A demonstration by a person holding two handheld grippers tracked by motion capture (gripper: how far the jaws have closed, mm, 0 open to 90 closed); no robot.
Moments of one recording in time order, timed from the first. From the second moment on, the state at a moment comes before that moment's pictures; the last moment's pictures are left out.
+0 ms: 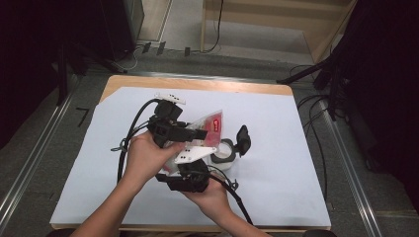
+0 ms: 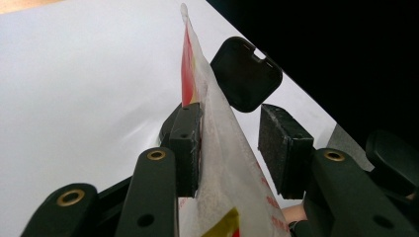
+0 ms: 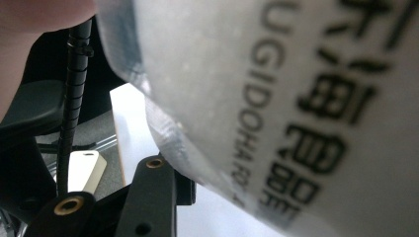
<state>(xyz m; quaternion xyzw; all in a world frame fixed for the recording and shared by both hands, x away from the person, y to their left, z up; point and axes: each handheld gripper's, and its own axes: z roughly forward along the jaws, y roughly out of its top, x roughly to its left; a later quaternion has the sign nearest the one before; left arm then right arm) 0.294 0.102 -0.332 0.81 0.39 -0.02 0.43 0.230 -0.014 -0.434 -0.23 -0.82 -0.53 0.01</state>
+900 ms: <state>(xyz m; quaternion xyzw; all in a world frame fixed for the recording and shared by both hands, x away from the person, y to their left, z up) 0.293 0.098 -0.335 0.82 0.39 -0.02 0.42 0.227 -0.013 -0.438 -0.23 -0.82 -0.53 0.01</state>
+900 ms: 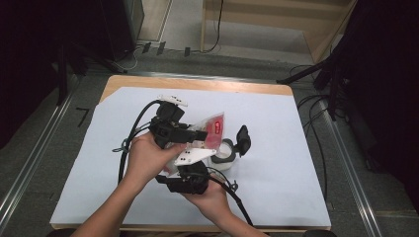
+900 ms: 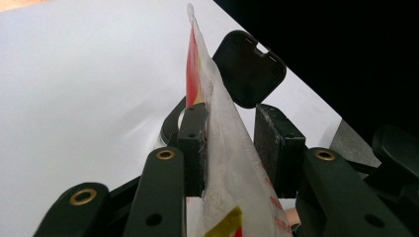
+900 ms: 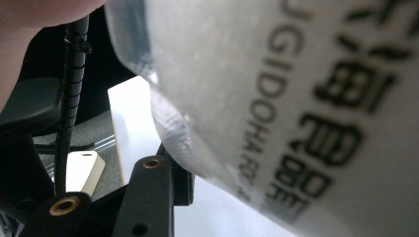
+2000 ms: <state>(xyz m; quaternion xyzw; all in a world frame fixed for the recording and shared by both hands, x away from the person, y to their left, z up) 0.293 0.096 -0.333 0.82 0.38 -0.02 0.42 0.226 -0.014 -0.440 -0.23 -0.81 -0.53 0.00</state>
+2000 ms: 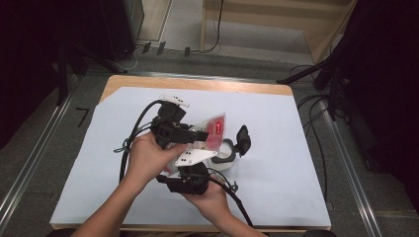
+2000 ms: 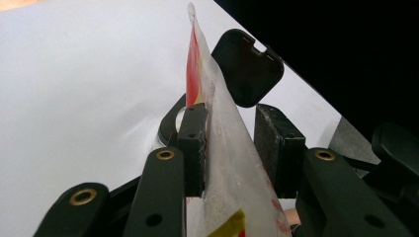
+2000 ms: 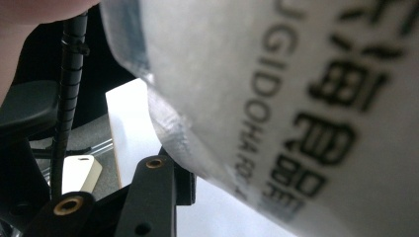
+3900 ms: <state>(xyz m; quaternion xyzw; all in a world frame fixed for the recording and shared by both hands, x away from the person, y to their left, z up) 0.298 0.091 -0.329 0.83 0.37 -0.01 0.41 0.229 -0.015 -0.435 -0.24 -0.81 -0.53 0.01</state>
